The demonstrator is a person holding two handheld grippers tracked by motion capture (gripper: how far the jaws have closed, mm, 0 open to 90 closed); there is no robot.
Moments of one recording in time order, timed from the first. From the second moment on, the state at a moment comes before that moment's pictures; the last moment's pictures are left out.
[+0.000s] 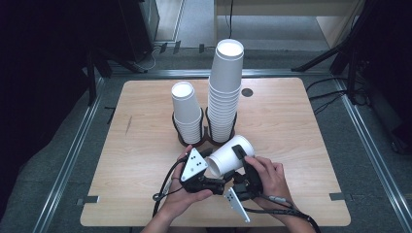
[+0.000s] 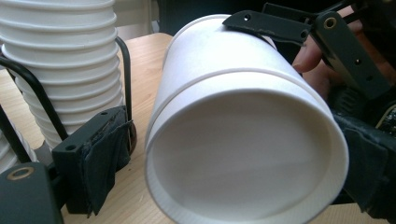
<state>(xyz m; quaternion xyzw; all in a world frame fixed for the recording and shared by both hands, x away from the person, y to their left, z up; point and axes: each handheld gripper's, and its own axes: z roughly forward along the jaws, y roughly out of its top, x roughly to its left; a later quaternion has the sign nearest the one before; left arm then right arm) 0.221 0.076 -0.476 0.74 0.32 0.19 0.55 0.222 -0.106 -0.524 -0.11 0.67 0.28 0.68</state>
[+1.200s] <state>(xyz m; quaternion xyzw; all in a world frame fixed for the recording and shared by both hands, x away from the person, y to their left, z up) 0.219 0.075 -0.473 0.75 0.32 0.18 0.55 0.215 -0.099 -0.524 -0.13 0.67 0.28 0.67</state>
